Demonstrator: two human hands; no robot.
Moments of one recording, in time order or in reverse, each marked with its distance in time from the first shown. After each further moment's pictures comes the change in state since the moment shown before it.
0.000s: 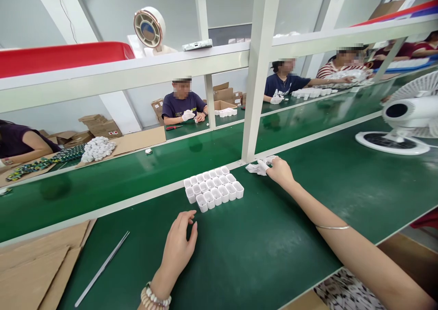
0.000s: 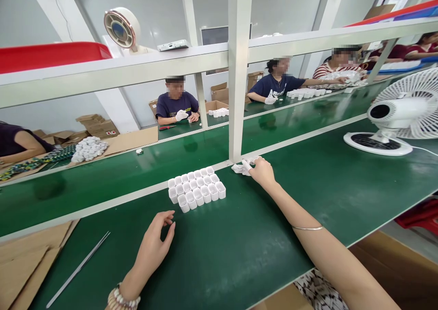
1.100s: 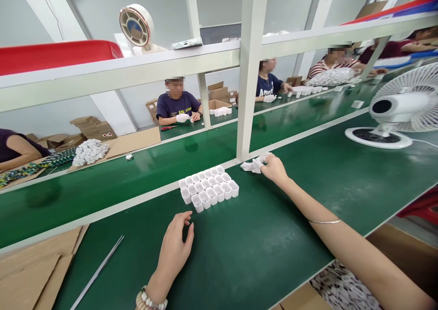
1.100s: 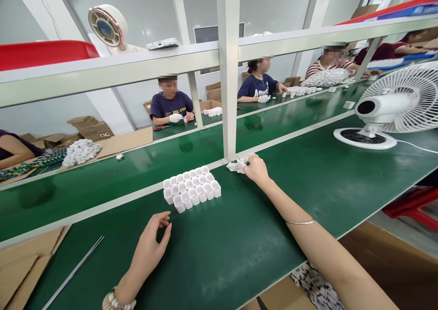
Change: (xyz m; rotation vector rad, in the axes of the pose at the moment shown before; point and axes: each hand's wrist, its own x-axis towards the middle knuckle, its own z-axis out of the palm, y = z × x) left_hand 0.001 -0.001 0.002 -0.015 -0.045 -0.025; right_hand 0.000 -0.001 -0.005 -0.013 -0.026 -0.037
